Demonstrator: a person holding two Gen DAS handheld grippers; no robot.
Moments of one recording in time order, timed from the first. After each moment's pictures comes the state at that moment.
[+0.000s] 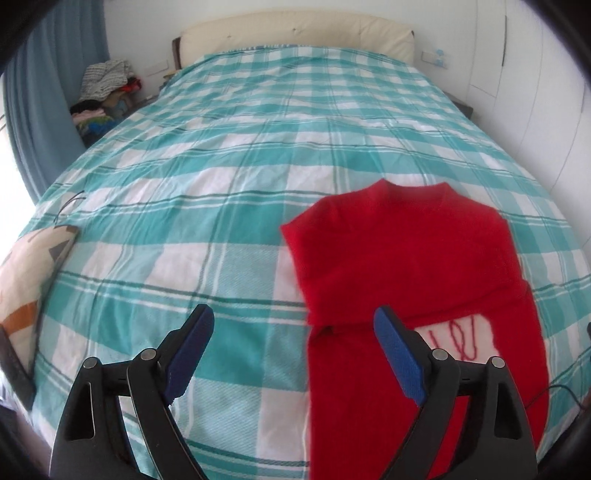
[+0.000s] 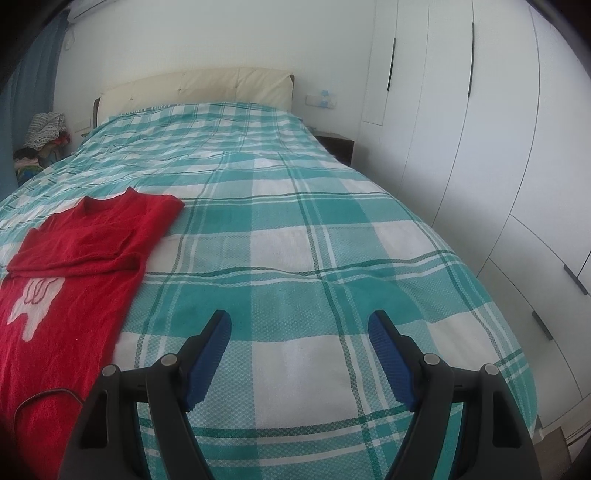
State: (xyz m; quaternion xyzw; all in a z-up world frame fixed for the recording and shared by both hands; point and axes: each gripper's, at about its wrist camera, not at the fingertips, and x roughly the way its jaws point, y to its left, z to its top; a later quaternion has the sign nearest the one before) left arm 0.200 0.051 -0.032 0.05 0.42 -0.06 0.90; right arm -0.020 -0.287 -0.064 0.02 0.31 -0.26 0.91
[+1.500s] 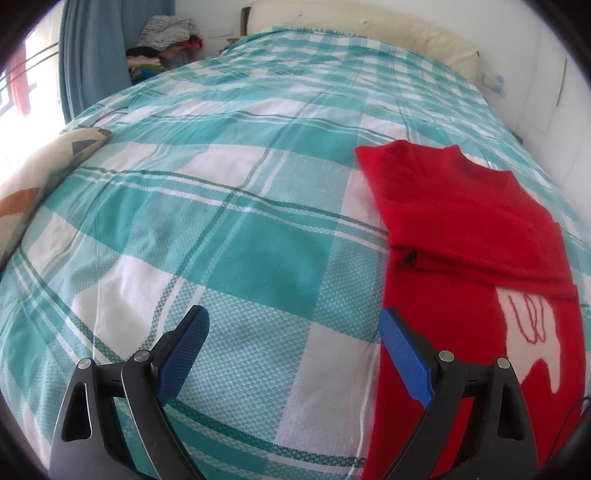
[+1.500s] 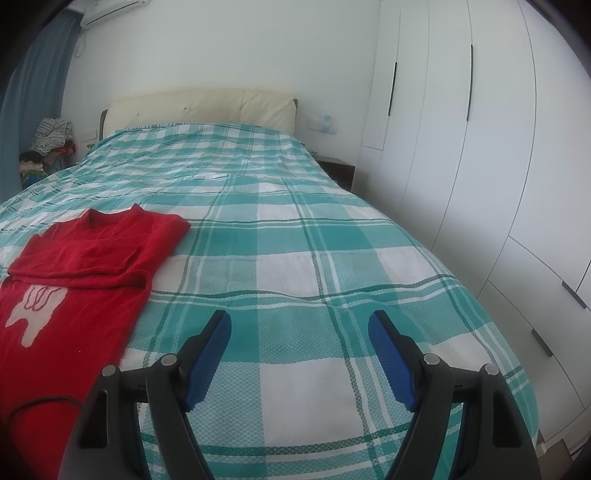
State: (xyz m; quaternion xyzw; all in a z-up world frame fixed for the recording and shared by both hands) left arm 0.186 0.092 -0.125 -0.03 0.43 0.01 0.90; right arm -0.018 -0.279 -0.063 0.00 0.27 -0.26 0.93
